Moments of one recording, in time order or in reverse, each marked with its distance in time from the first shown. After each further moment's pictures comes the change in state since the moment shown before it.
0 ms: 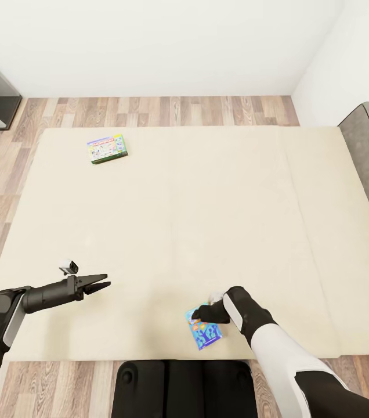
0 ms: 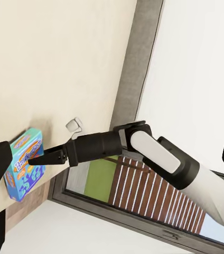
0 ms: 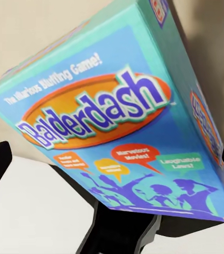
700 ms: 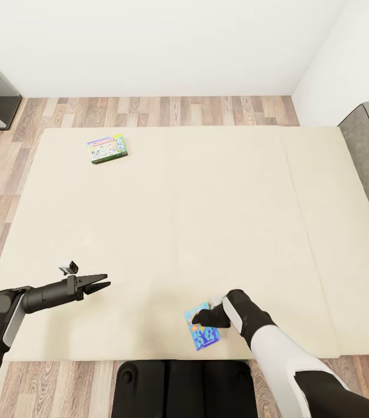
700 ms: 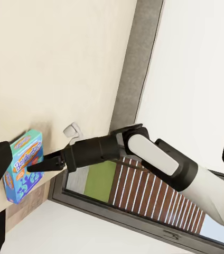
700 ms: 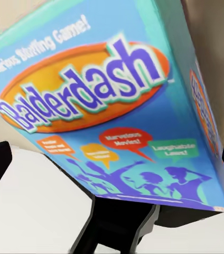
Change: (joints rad) left arm 0.000 0.000 0.000 0.000 0.000 0.000 0.000; right arm 0.000 0.000 0.000 0.035 0.000 0.000 -0.009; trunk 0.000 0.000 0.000
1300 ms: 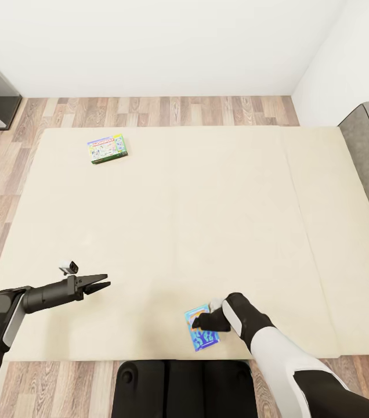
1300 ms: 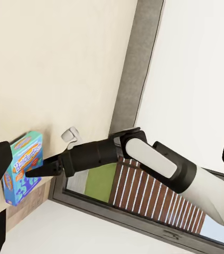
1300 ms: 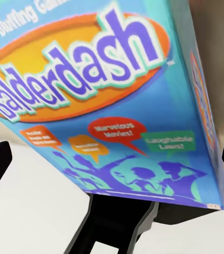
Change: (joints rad) left arm 0.000 0.000 0.000 0.000 0.000 0.000 0.002; right arm 0.000 0.000 0.001 0.040 0.003 -0.029 -0.003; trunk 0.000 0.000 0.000
